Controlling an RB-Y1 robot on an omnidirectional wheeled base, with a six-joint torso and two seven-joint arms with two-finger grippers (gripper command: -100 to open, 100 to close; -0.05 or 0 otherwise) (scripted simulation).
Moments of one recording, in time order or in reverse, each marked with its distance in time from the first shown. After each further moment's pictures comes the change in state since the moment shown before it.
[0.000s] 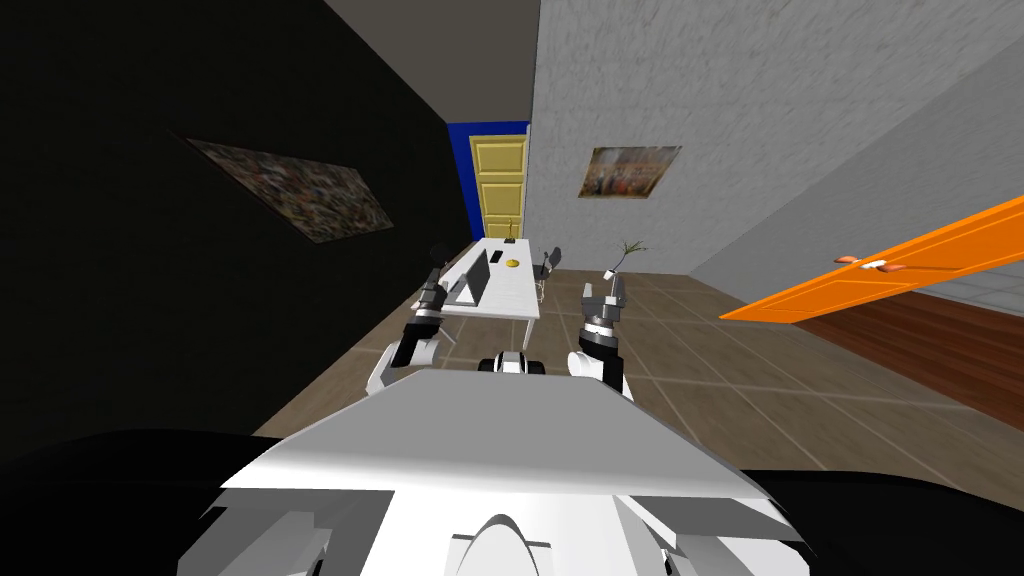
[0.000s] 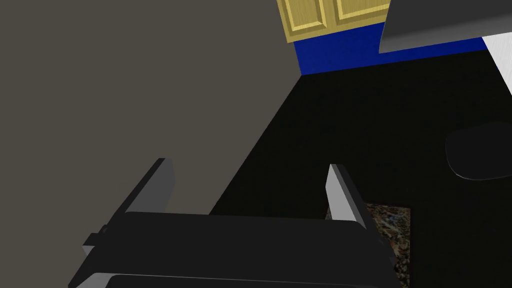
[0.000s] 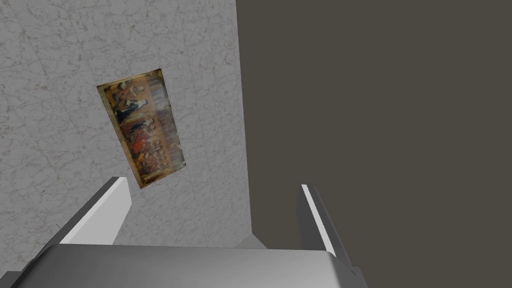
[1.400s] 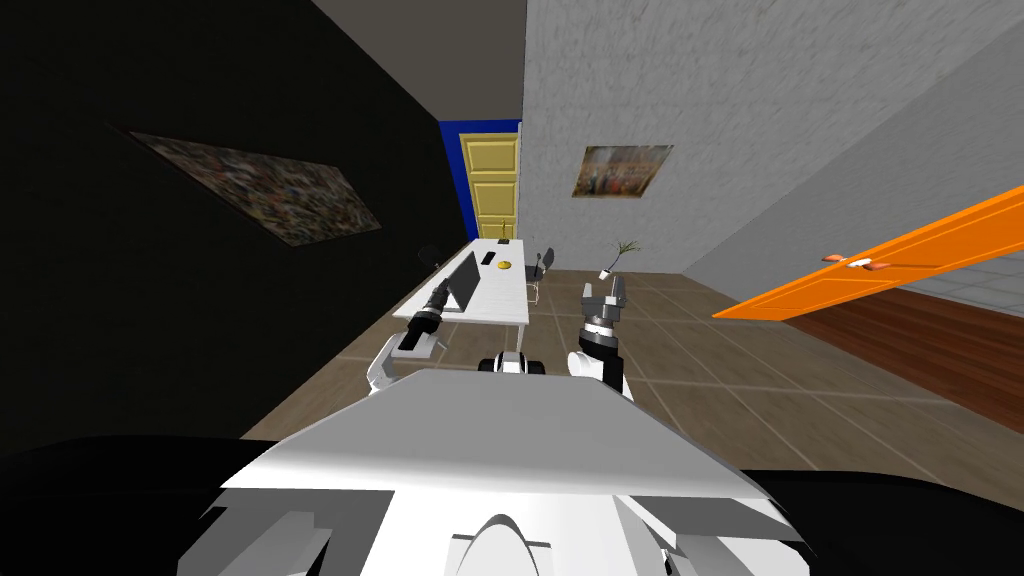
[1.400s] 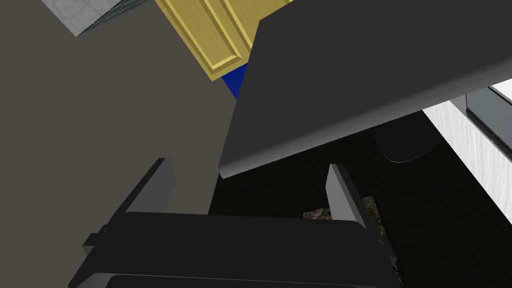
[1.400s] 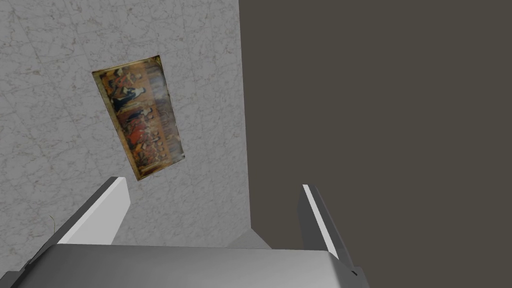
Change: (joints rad) left arm -0.074 0.129 0.012 0.131 -0.063 0.280 -0.045; right arm 0.000 0.000 0.000 0.000 0.000 0.000 0.000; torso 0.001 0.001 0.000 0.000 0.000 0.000
